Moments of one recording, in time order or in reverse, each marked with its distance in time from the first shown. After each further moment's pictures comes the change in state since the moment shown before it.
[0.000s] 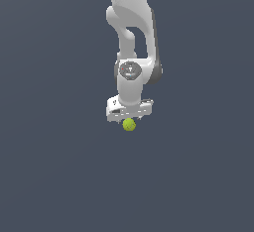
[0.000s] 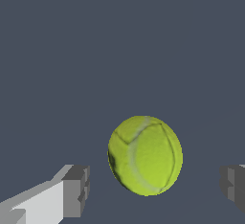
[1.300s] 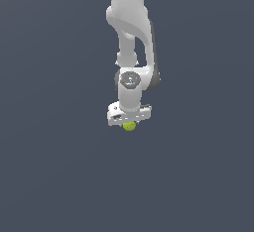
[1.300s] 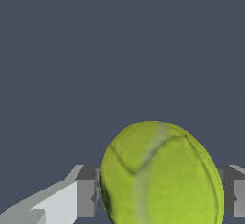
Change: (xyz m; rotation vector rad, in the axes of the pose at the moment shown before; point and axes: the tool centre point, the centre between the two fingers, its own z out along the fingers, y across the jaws) arm -0.001 0.000 0.038 0.000 -0.002 -0.003
